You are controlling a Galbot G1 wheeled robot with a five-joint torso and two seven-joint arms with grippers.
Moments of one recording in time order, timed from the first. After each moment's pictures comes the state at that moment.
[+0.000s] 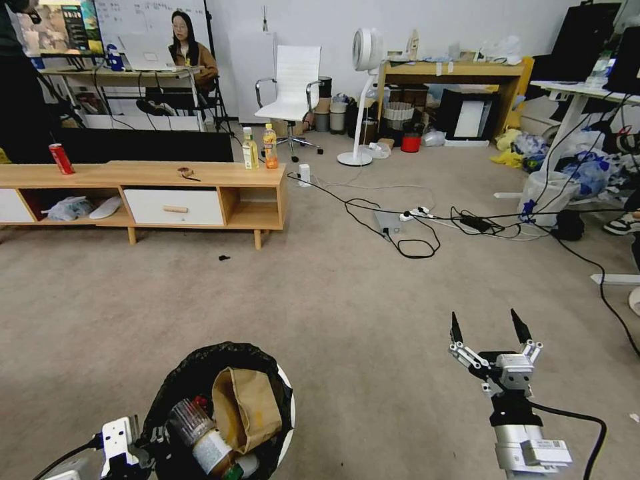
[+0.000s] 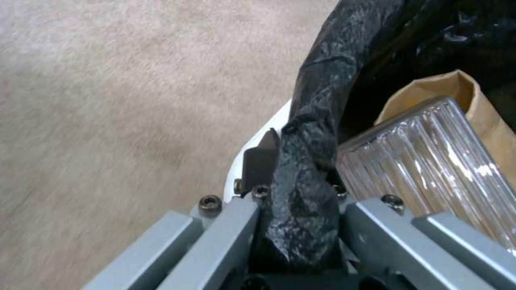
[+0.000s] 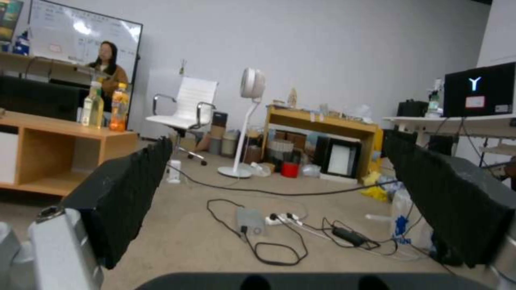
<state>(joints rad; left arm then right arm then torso) 1.76 -1.61 -0.86 -2.36 -0.41 0.64 0.00 -1.56 1.21 0.53 2.08 0.06 0.30 0.27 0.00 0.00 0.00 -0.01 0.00</state>
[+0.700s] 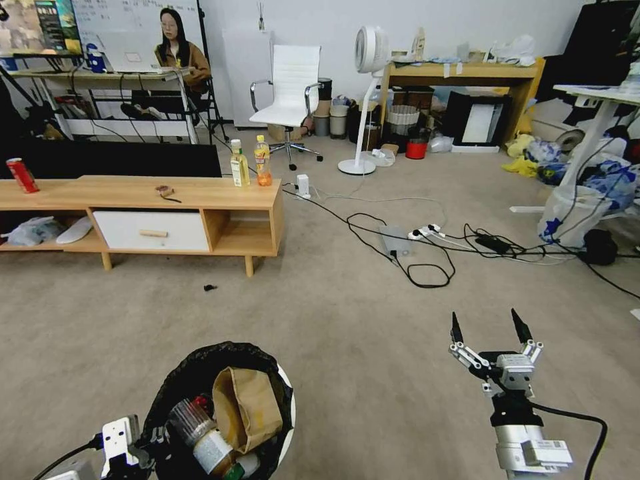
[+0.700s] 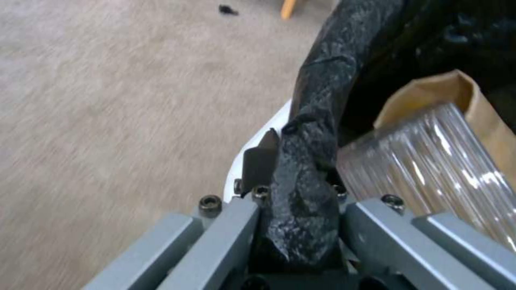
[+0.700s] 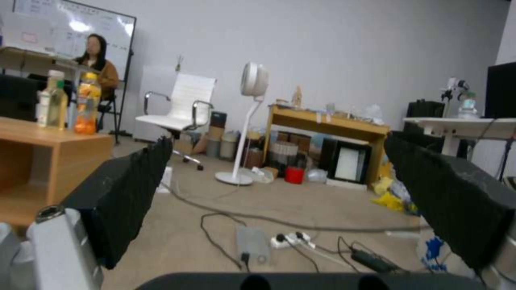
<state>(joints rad) 1.76 -1.61 -0.86 -2.36 -0.41 0.64 0.00 -1.56 1.20 0.54 2.08 0.06 0.31 0.28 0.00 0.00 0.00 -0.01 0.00</state>
